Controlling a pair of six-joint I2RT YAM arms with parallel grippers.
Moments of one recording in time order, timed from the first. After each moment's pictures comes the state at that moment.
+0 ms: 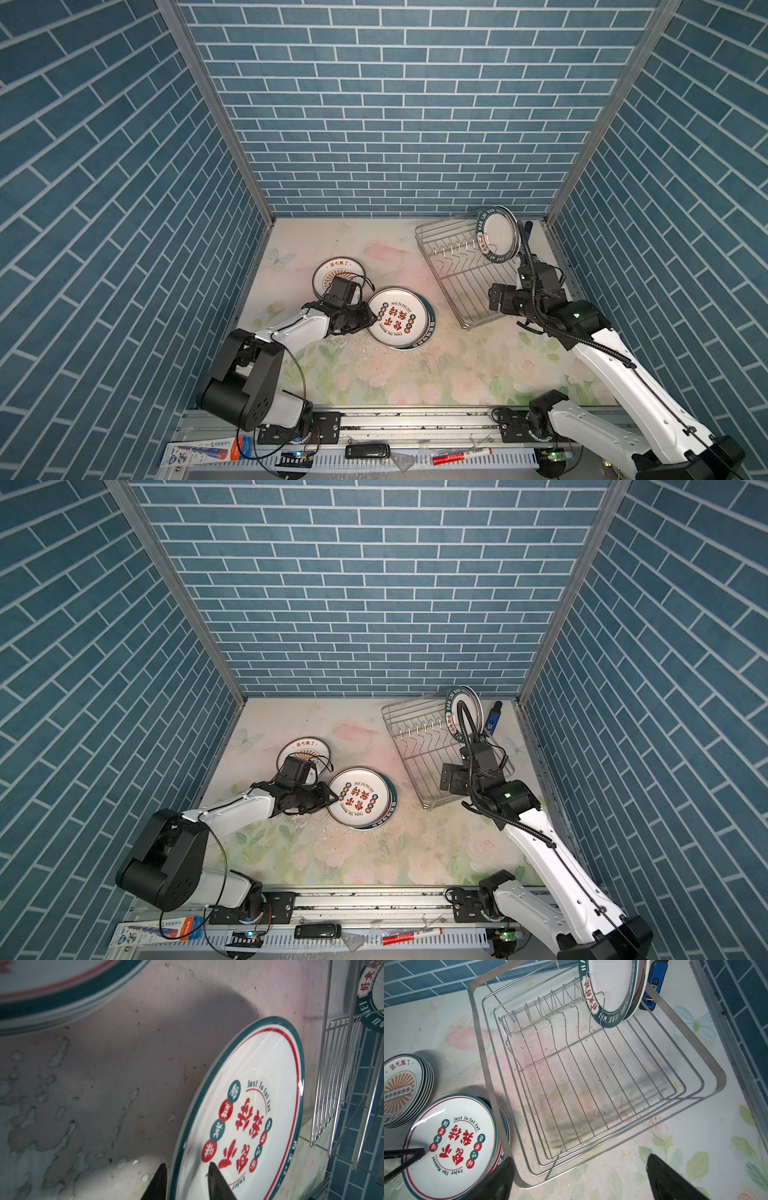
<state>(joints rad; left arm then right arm) -0.39 1.44 0.67 -0.24 0.34 -0.69 0.46 0.96 0.97 -0.83 0.21 0.43</state>
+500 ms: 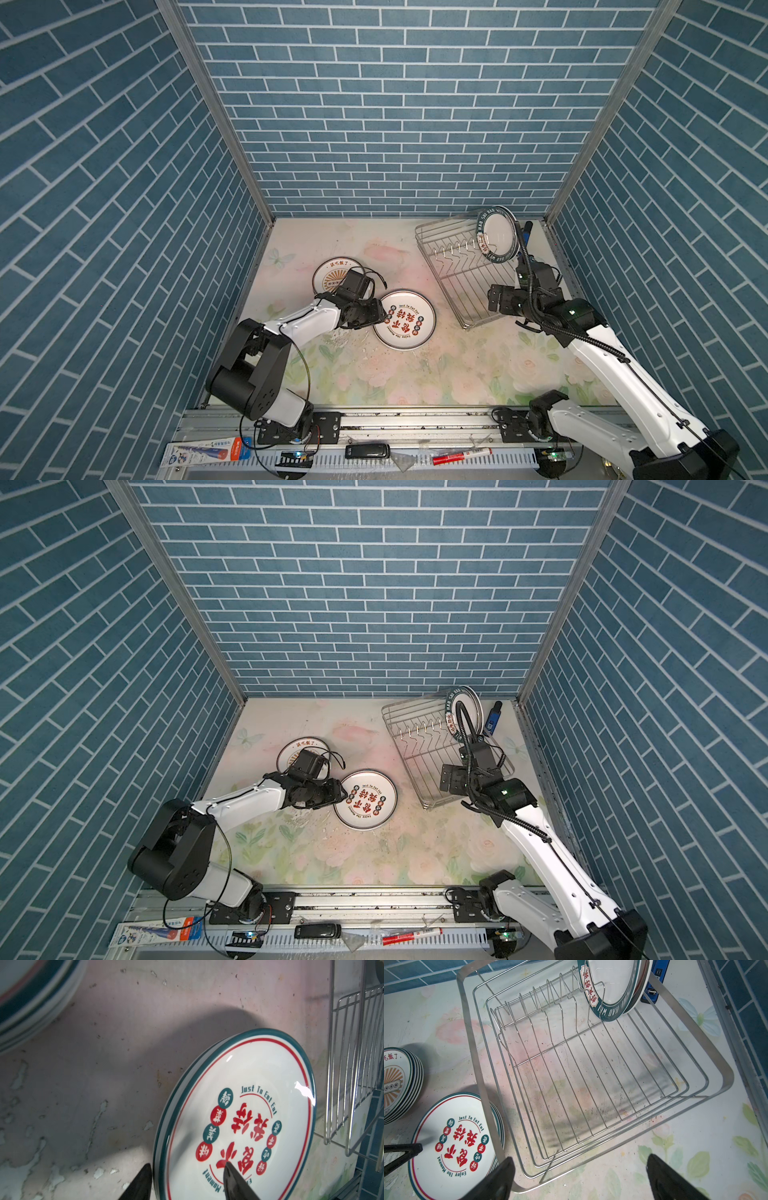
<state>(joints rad) -0.48 1.50 0.79 -0.36 0.25 -0.65 0.44 0.98 0.95 -0.81 0.19 0.41</state>
